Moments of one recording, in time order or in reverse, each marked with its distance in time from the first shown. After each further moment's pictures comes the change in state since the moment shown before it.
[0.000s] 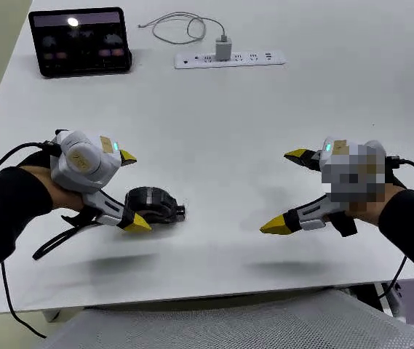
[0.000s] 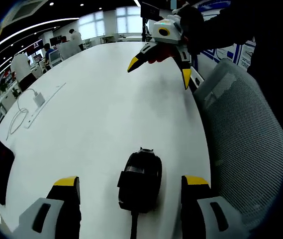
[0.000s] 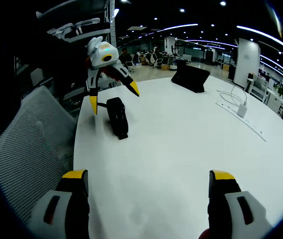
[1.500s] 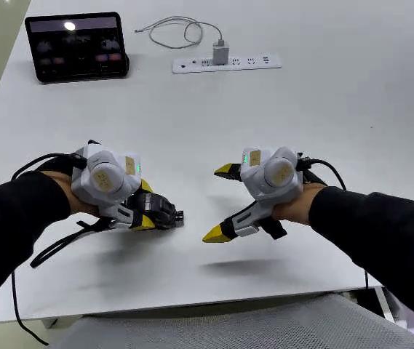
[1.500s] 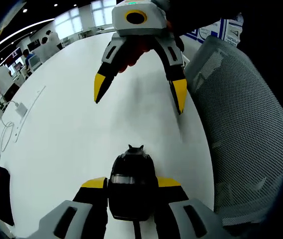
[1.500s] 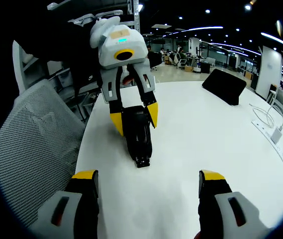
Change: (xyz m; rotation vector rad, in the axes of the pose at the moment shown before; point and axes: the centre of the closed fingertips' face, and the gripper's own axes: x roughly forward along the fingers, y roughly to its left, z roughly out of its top) left arm 0.019 -0.014 -0.004 0.155 0.101 -0.068; right arm 0.088 0.041 0.039 -0.118 0.011 0.163
